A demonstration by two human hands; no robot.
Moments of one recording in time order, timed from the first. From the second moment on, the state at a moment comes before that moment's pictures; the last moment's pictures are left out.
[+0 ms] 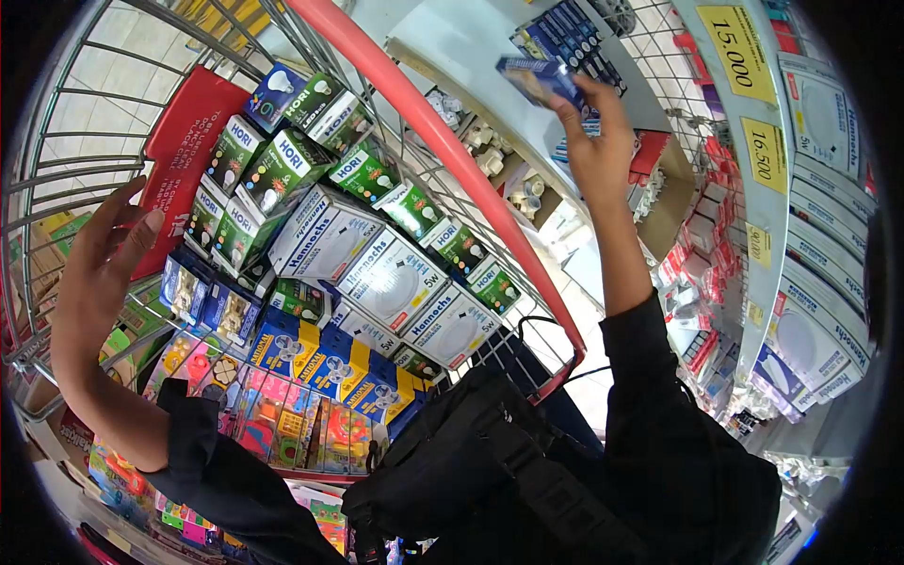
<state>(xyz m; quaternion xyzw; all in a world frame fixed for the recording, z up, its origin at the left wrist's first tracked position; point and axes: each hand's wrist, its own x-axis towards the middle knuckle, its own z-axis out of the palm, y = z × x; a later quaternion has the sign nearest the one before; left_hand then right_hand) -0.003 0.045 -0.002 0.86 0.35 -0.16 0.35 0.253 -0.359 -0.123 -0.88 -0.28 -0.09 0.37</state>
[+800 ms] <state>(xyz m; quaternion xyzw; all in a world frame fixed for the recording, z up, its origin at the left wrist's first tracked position) 0.007 0.027 -0.003 0.87 0.36 -0.17 0.29 0.321 -0.351 -0.190 -0.93 -0.28 -0.17 0.17</state>
